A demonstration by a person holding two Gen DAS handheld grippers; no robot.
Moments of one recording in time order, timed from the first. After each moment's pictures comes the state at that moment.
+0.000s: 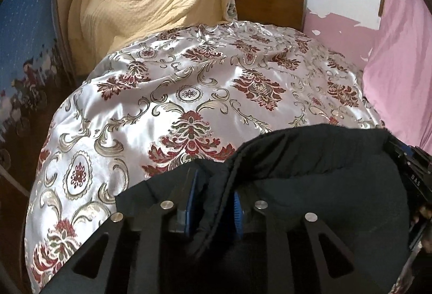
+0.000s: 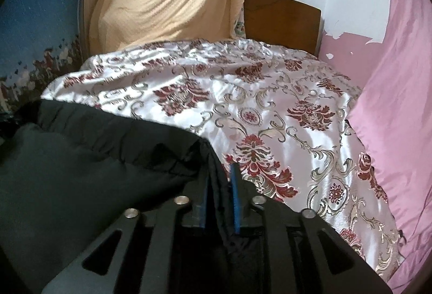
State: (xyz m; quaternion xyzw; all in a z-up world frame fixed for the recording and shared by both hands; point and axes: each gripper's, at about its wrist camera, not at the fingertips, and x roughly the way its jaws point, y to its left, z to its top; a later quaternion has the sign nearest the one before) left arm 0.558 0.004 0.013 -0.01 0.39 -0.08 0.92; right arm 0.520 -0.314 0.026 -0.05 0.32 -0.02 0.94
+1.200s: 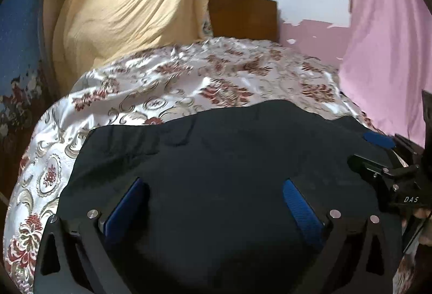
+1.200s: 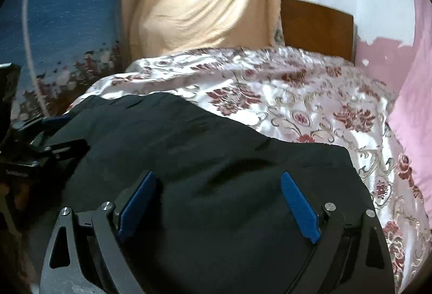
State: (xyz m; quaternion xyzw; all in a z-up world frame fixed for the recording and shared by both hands) left arm 0.534 -0.042 -0.018 0.00 0.33 -0.12 0.94; right arm 0.503 -0.286 -0.007 -0.03 0.32 0.08 0.94
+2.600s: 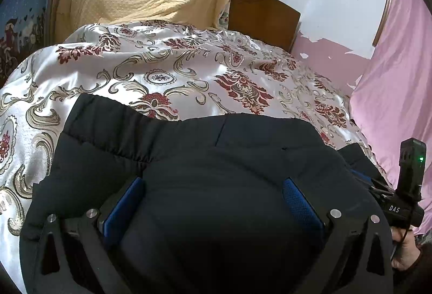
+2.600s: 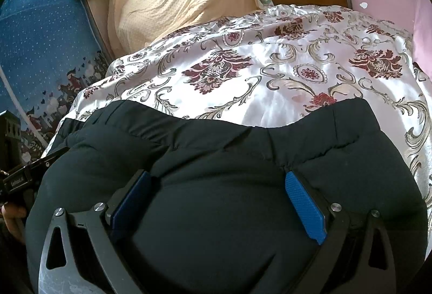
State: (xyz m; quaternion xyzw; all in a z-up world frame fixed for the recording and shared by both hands) left arm 0.600 -0.013 -0.073 -0.11 0.36 -0.13 0.92; right arm 0.588 -0.319 -0.084 0.09 0.37 0.10 0.92
